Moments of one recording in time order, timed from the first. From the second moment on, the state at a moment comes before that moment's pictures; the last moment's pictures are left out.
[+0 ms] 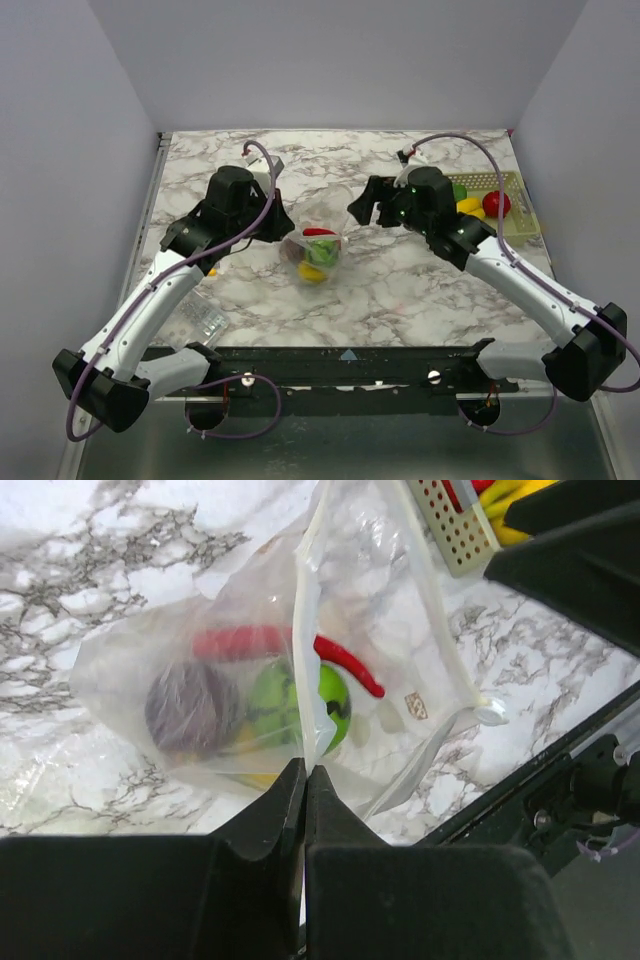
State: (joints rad) left arm -0.51 1.11 1.16 -0.64 0.23 -0.33; right arm 0.64 1.25 1.06 -0.21 -0.02 0.49
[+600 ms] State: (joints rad) left arm -0.56 1.18 1.23 -0.70 0.22 -0.30; right arm 0.35 1.55 1.35 -0.47 0.39 0.41
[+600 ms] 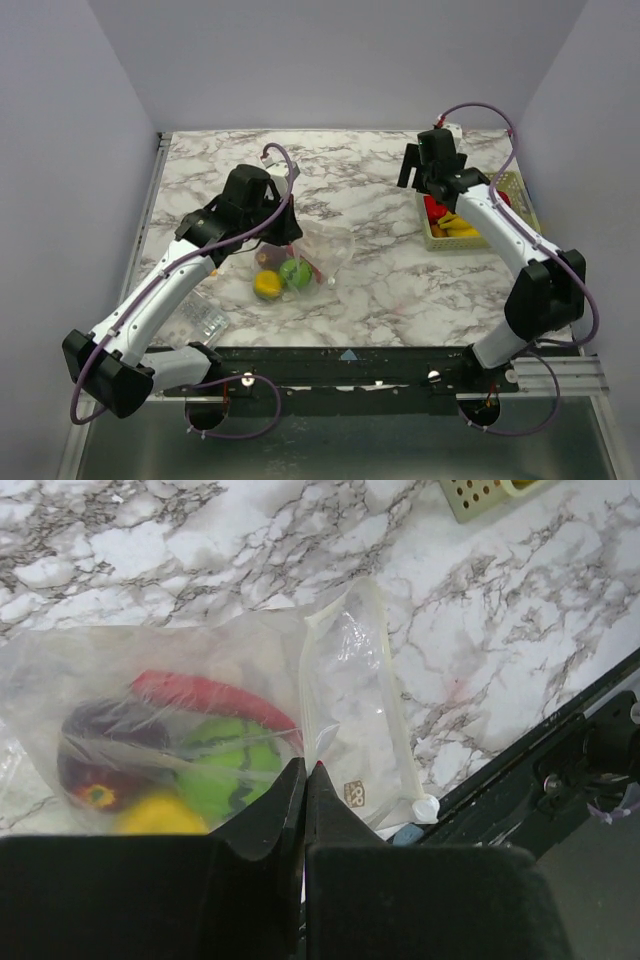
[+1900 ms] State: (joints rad) left arm -0.56 1.19 1.16 -0.65 0.34 -0.28; right arm 0.11 1.86 1.39 -0.53 0.19 0.29
